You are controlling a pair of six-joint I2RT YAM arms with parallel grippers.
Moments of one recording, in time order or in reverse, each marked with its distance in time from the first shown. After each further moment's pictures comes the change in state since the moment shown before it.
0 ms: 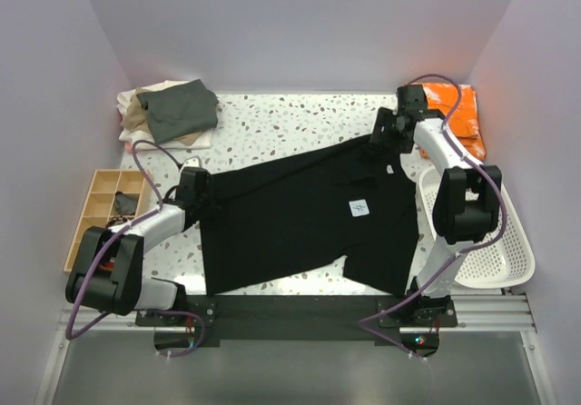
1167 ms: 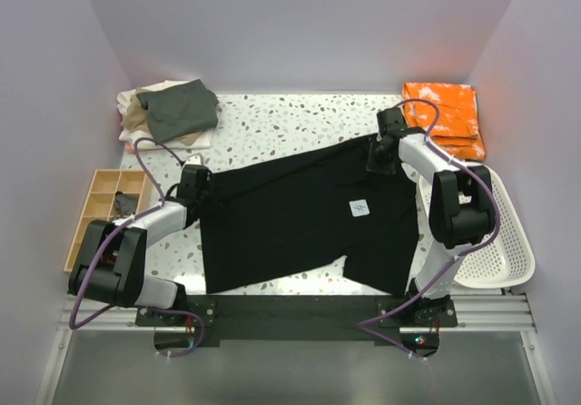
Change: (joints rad) left arm 0.003 0.038 0.008 0.056 0.029 0.008; right arm 0.095 -0.038 -0.219 0.001 0.002 0.048
